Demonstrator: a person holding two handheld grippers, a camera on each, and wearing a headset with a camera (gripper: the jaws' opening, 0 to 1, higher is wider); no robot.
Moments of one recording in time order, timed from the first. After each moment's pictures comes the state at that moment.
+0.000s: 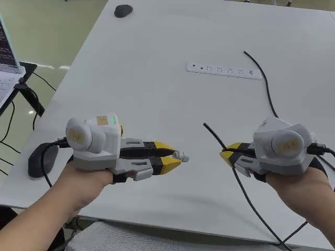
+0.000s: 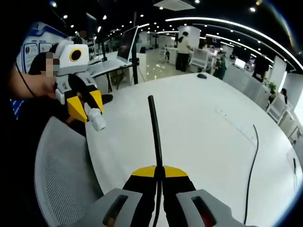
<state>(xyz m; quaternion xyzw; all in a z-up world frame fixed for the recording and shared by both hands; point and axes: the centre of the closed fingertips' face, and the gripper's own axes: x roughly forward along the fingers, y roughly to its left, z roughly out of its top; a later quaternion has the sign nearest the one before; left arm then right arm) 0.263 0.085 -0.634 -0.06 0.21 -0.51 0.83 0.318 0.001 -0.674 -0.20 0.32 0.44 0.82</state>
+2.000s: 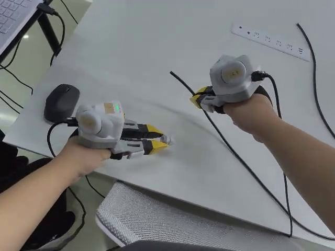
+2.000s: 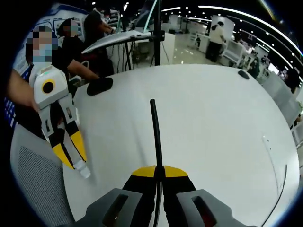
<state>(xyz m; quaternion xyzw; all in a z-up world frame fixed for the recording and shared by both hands) 0.270 0.188 -0.774 -0.06 0.23 -0.47 0.85 0.386 0.179 -0.778 -0.28 0.36 0.52 0.72</state>
